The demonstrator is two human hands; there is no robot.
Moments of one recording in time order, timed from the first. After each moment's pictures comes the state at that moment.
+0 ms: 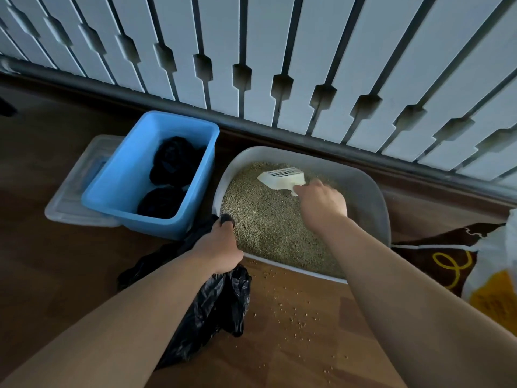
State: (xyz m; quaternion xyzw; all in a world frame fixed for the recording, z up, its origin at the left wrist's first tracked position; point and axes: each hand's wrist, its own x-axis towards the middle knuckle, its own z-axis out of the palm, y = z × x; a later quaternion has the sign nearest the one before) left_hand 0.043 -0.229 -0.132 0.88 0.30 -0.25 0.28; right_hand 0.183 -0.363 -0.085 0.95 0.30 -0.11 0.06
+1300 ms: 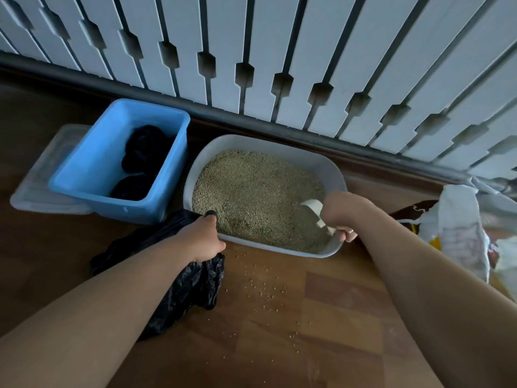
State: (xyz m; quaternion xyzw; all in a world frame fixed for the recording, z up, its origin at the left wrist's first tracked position) left_hand 0.032 -0.265 -0.106 0.88 0.27 -0.29 0.28; right_hand 0.185 -0.458 -0.038 0.92 0.14 -0.36 0.10
